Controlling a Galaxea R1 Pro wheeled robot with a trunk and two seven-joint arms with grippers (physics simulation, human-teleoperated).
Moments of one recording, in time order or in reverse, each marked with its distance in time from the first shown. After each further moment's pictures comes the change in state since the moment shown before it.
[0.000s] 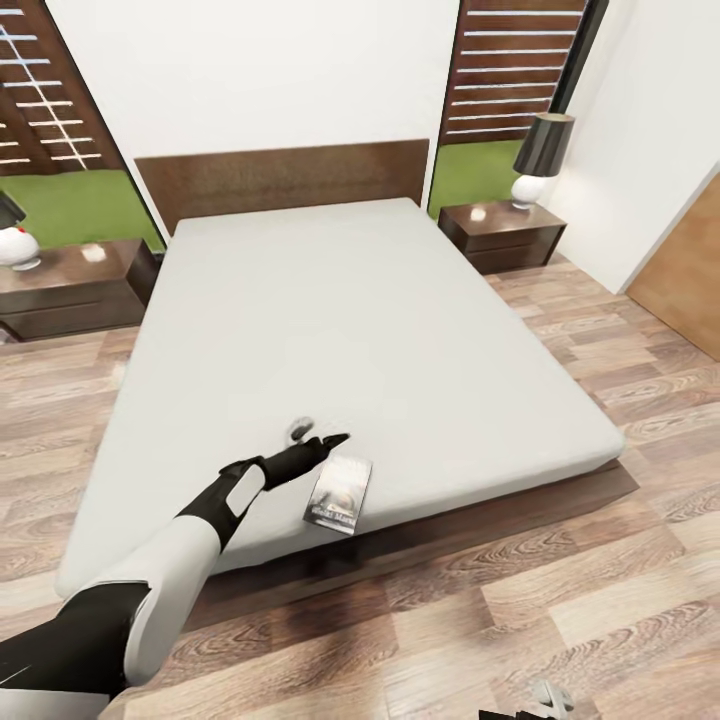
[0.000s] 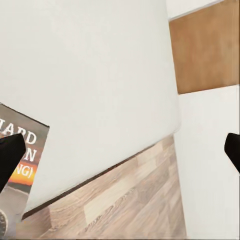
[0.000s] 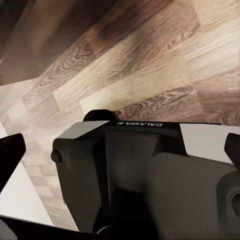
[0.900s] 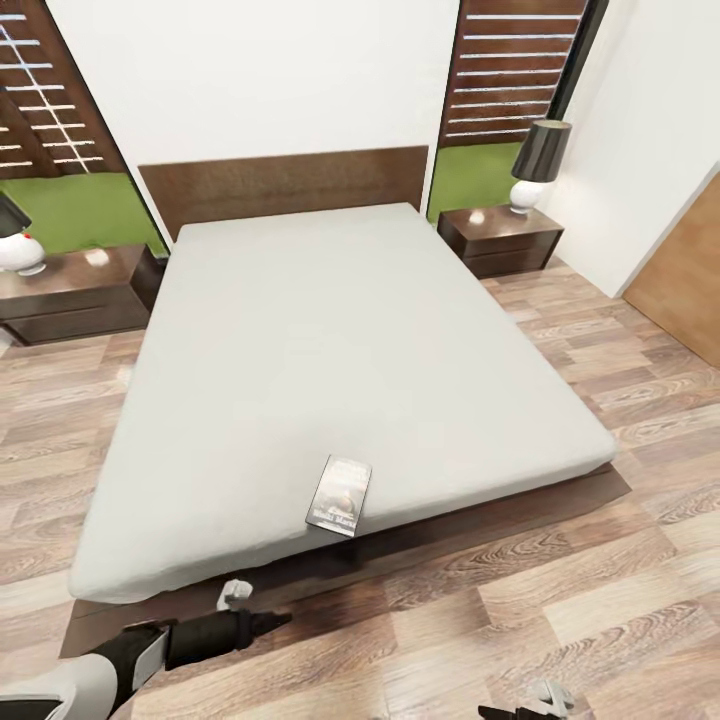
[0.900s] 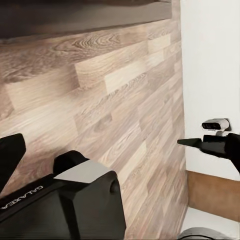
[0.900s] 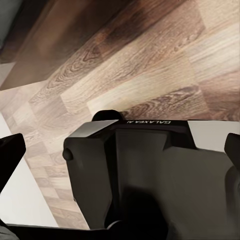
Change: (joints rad) left arm 0.292 0.249 -0.090 0.328 -0.293 -0.290 -0.549; right arm 0.000 0.000 -0.011 -0.004 -0.009 0.001 0.000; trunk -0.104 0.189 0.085
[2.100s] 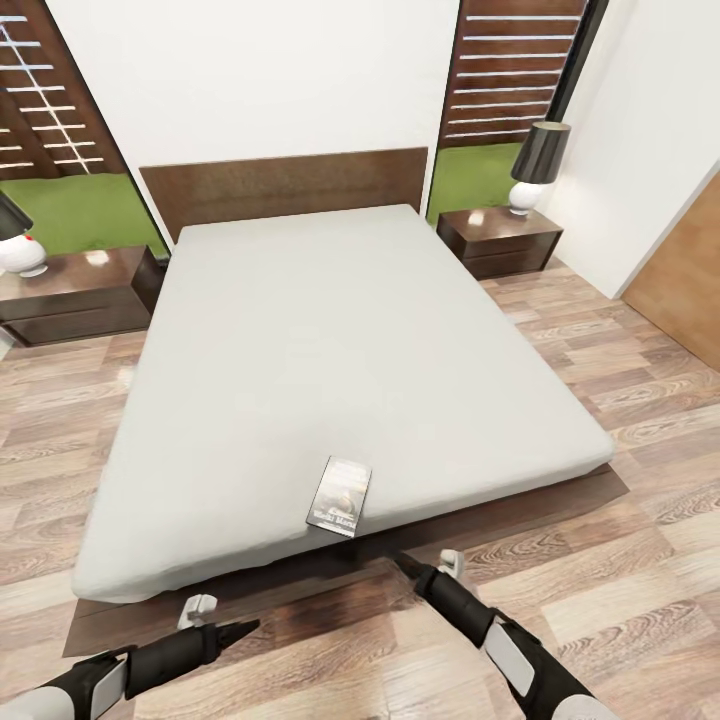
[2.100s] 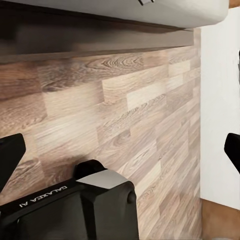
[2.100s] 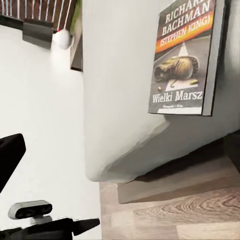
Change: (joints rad) left arm 0.064 0.083 0.009 0.001 0.117 -0.051 0.010; right arm -0.005 0.246 -0.024 -0.489 -0.318 0.013 -0.010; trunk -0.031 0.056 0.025
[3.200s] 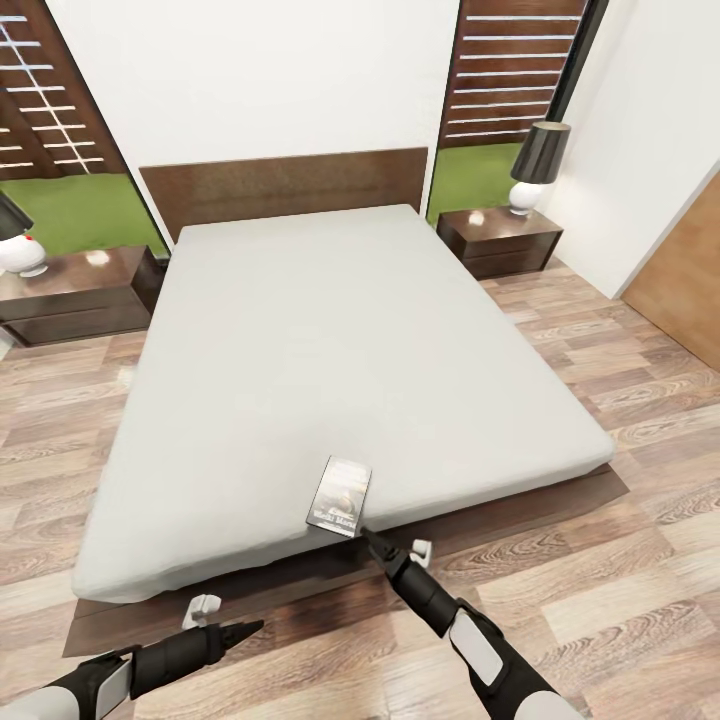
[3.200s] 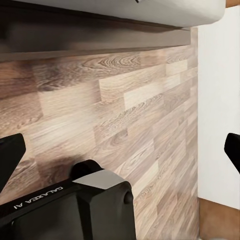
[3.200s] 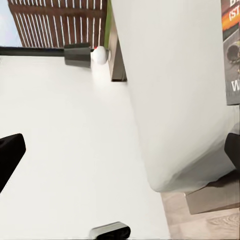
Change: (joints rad) left arm 0.000 -0.012 -0.001 0.000 0.000 0.000 0.000; right arm 0.000 0.105 0.013 -0.043 -0.160 0.148 0.005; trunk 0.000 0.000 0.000
